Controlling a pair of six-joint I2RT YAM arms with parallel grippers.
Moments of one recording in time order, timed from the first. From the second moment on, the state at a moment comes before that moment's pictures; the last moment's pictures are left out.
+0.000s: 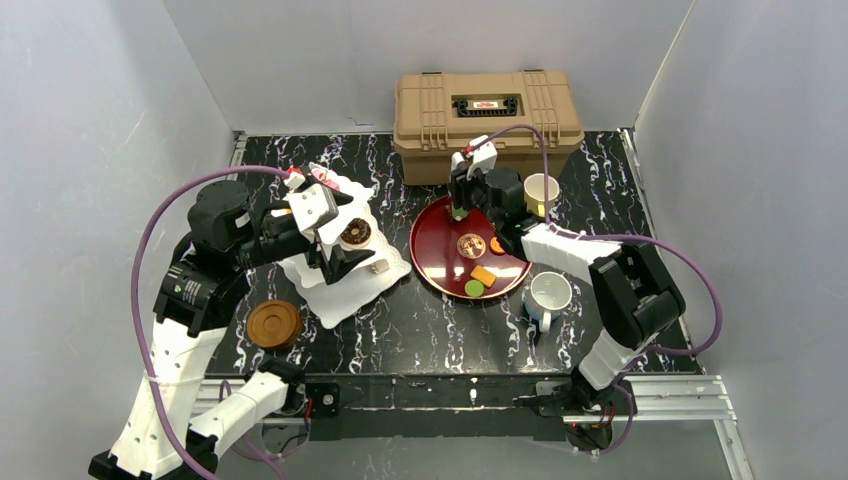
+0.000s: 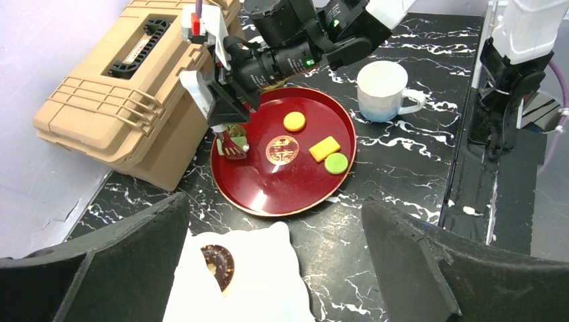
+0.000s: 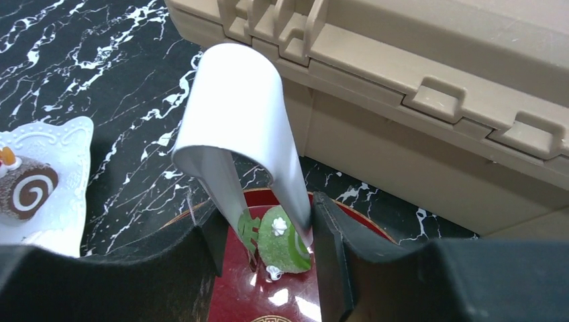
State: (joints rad) left arm -0.38 0.86 1.36 -0.74 0.71 0.40; right arm 0.60 1.66 0.99 0.50 0.07 0.01
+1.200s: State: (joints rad) left arm -0.38 0.86 1.36 -0.75 0.71 0.40; right arm 0.60 1.69 1.02 0.52 0.09 0.03
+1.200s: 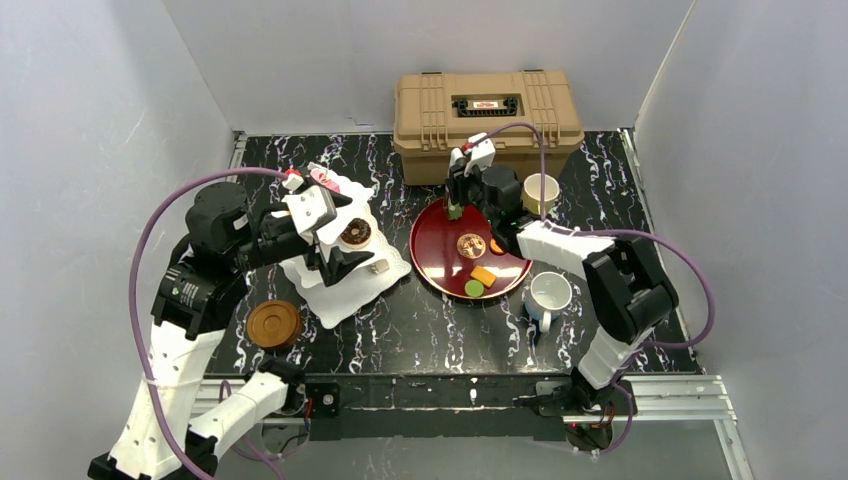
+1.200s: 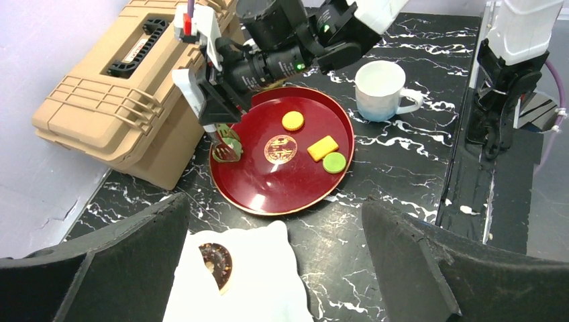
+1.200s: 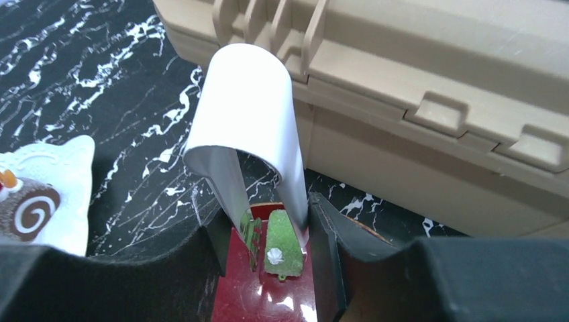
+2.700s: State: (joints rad) left arm -0.38 0.86 1.37 -0.67 0.43 0.29; right arm 0.85 1.29 1.49 -0.19 -0.38 0.07
